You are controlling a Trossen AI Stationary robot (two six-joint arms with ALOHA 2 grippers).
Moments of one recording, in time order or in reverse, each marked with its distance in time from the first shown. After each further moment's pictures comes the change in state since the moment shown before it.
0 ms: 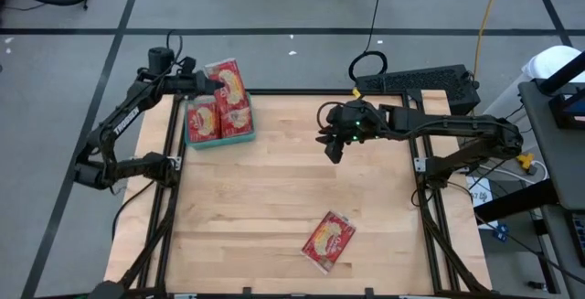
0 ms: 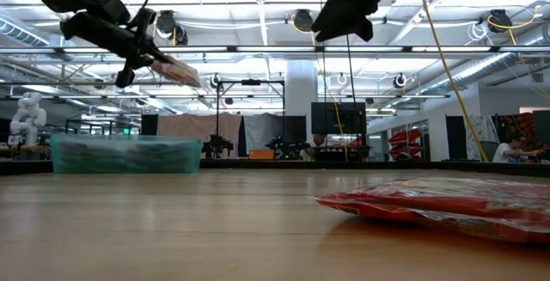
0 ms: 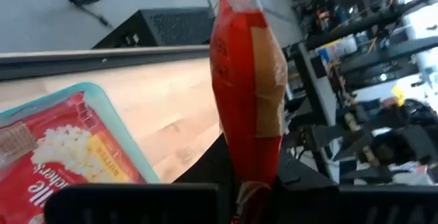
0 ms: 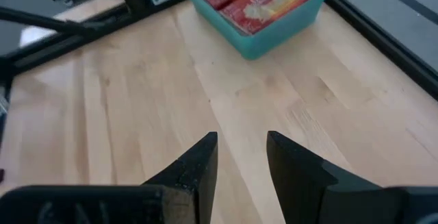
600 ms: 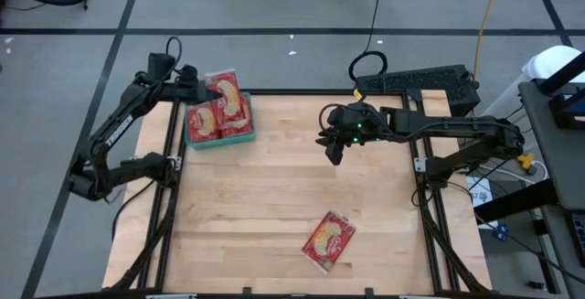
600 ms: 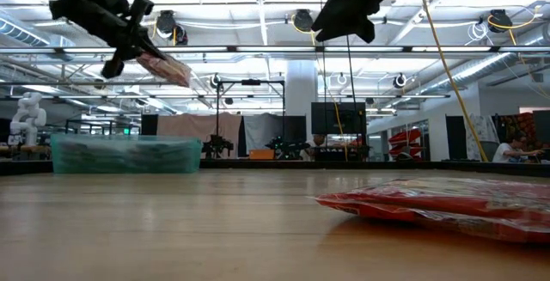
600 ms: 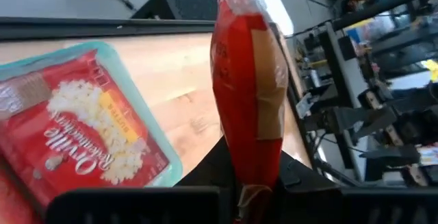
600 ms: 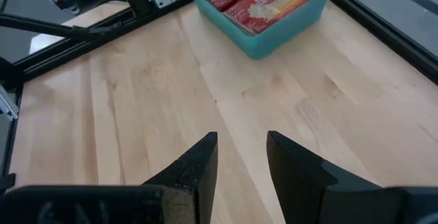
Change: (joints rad) left arm -0.081 -0.103 0.036 -0.251 -0.125 0.060; right arm 0.016 -0.017 -0.032 0.037 -0.002 0.041
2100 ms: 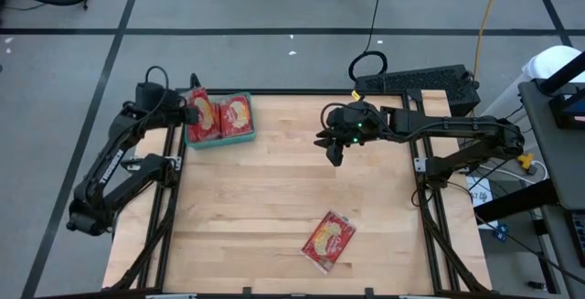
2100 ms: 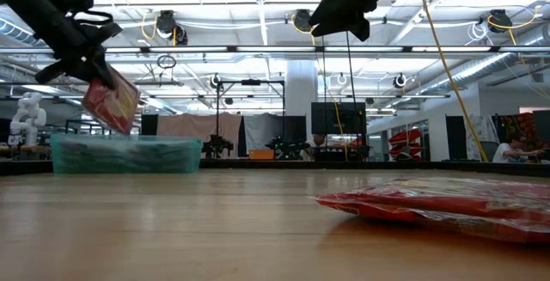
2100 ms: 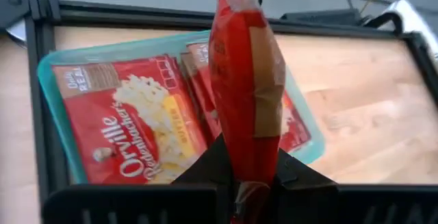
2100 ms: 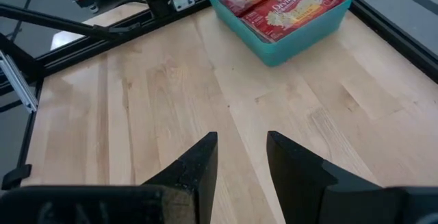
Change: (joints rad) left arm 0.033 -0.391 -0.219 -0.216 -0.472 0.140; right arm -0.005 0.000 -0.003 0.036 -0.053 -0.041
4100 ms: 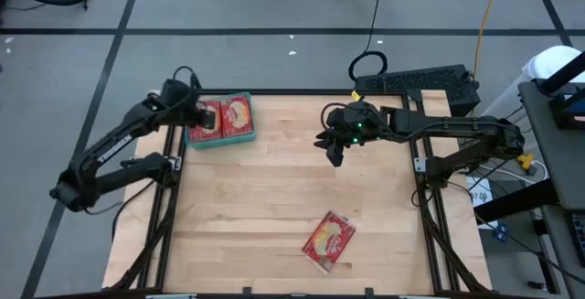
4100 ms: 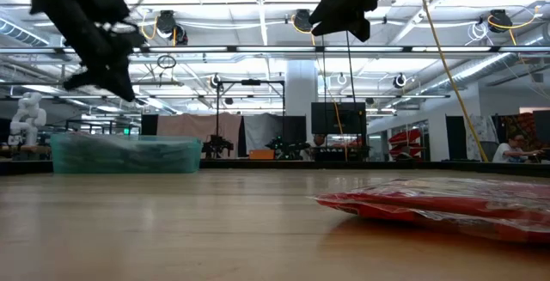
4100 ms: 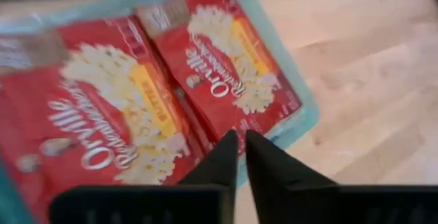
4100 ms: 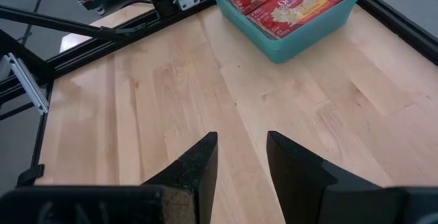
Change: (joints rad) left arm -0.286 0.208 0.048 0.046 -0.115 -0.067; right arm 0.000 0.000 0.000 -0.001 -0.023 0.023
